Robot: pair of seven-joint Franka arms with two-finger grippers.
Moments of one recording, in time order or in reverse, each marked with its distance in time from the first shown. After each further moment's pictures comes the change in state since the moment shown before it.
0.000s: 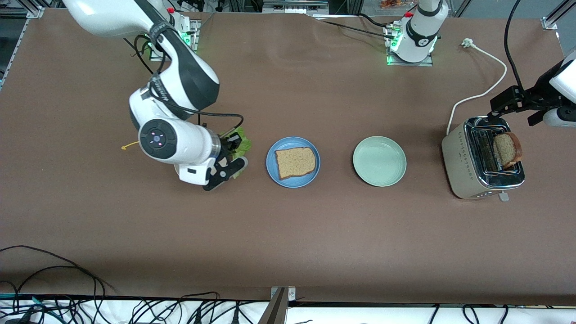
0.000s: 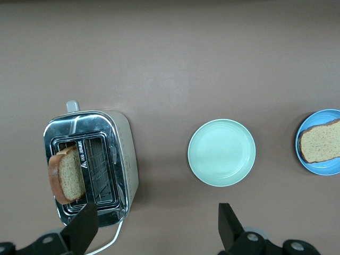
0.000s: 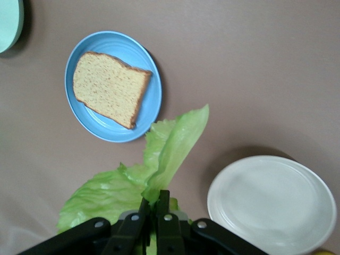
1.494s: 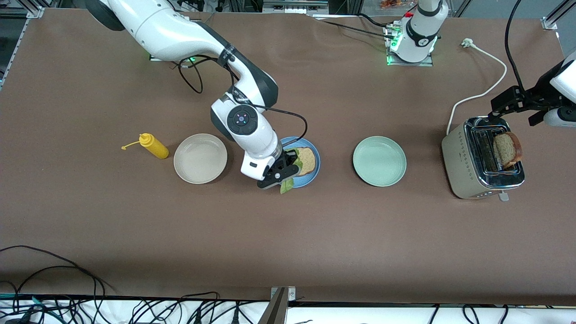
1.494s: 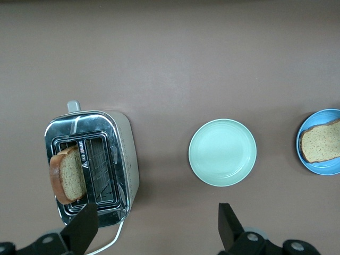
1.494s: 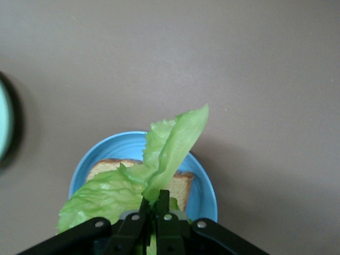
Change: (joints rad) left arm 0.001 0.000 0.001 0.000 0.001 0.000 0.003; right arm 0.194 0.173 -0.007 -0.057 -0.205 0.549 0.408
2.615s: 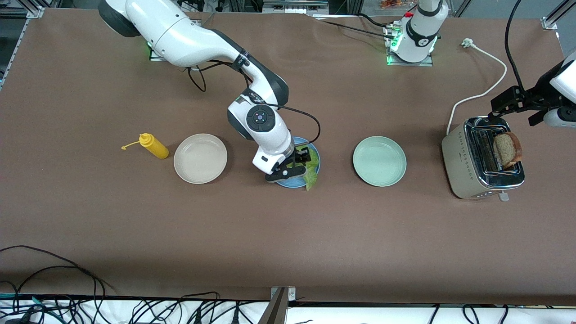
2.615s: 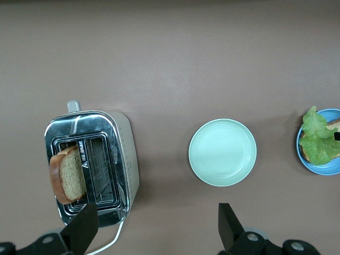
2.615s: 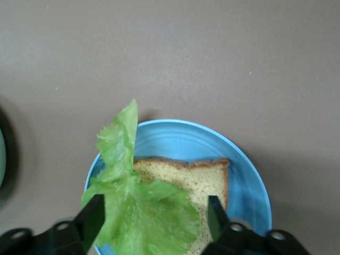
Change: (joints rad) left arm 0.000 0.000 0.000 0.000 0.000 0.000 0.000; right arm 0.059 0.058 -0.007 -0.012 -0.031 0.071 0.270
